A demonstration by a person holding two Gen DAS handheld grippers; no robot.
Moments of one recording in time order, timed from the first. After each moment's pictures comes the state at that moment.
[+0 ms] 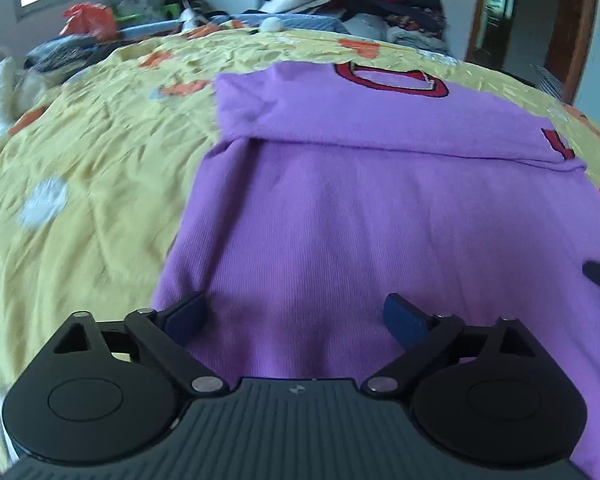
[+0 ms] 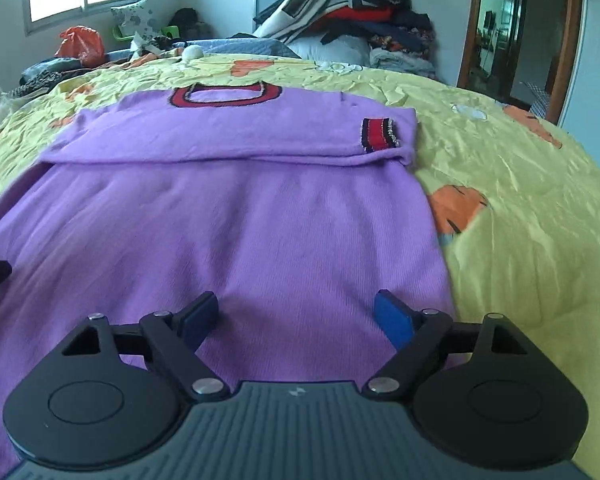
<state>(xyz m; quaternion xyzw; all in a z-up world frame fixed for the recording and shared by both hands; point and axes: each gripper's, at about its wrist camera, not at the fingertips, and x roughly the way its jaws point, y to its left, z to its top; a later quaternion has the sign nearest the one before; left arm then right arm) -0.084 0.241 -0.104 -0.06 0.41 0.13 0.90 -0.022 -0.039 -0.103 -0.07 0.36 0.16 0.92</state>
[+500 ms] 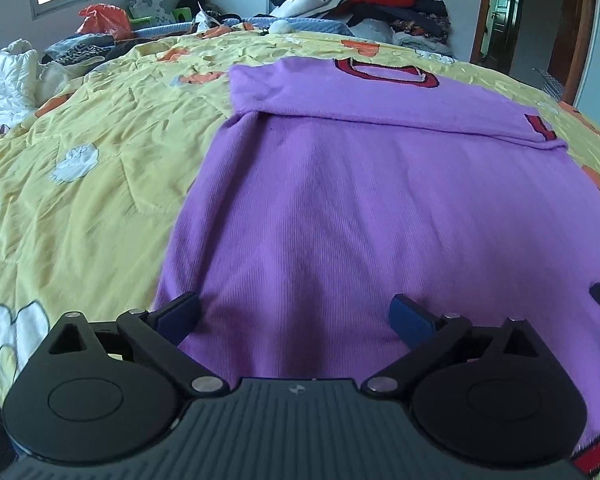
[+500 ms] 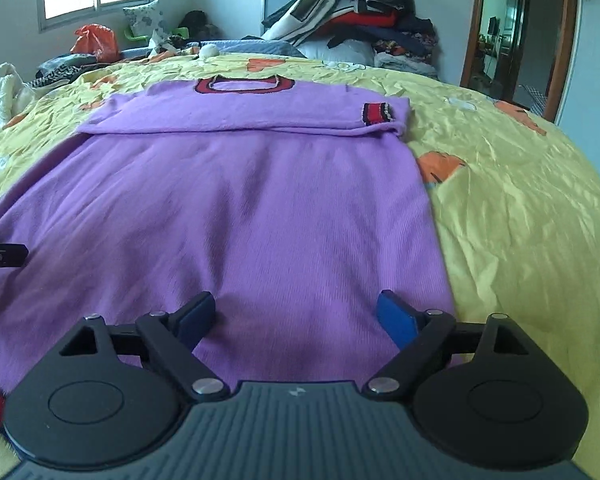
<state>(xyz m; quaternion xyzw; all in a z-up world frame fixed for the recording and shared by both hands) -0.142 0.218 -0.104 -0.06 0.40 0.14 0.90 -0.091 -0.058 -0.105 -0.07 0.35 0.17 0.92</state>
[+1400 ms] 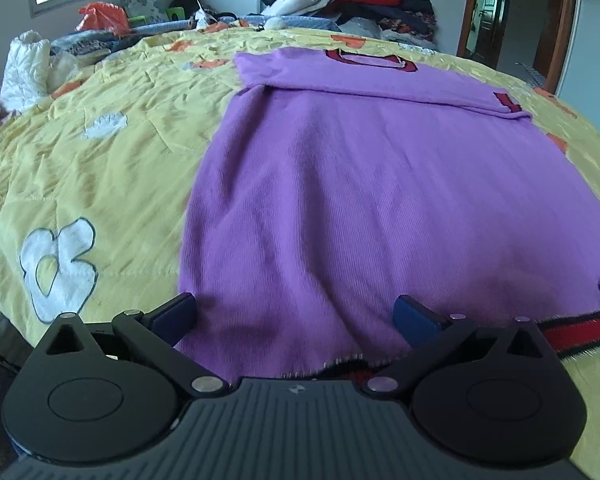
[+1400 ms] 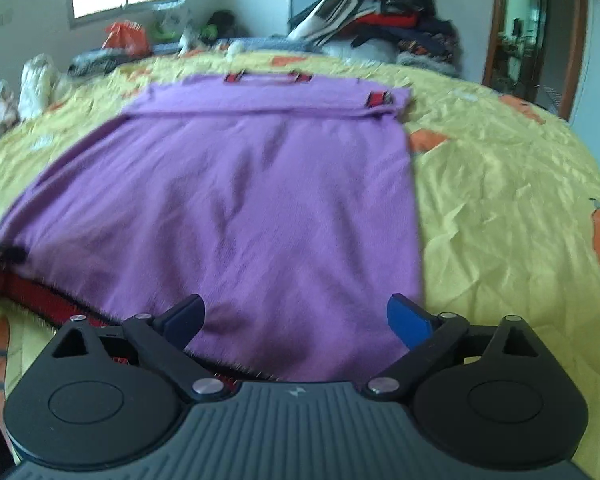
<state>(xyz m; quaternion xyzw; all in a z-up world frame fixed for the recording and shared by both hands) -0.222 0.214 -0.101 -0.05 0.40 0.12 0.91 -0.148 -0.102 -0.098 -0.06 0.34 0.20 0.92</state>
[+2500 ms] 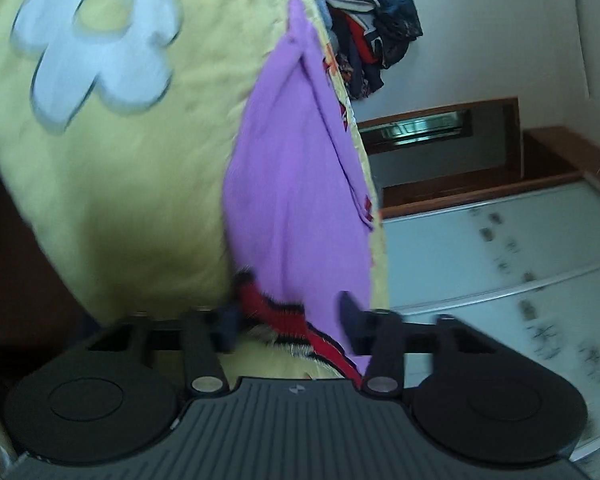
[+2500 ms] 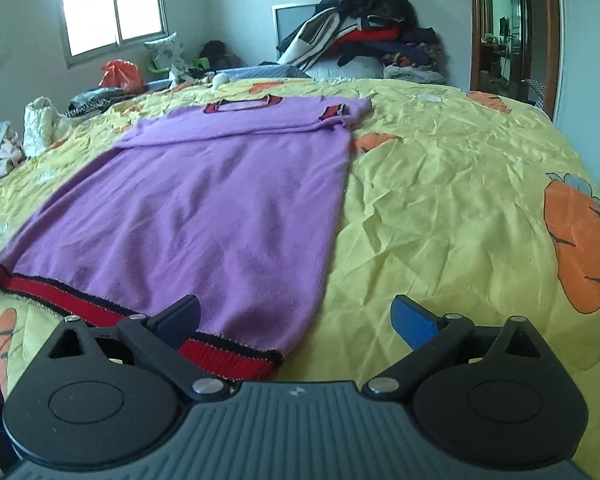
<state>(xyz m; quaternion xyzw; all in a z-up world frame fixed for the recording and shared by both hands) -0.279 0.351 -0.167 -0.58 0.33 -0.11 0.74 -0.164 -0.176 -0.094 -0.02 0.32 0.22 0.92</state>
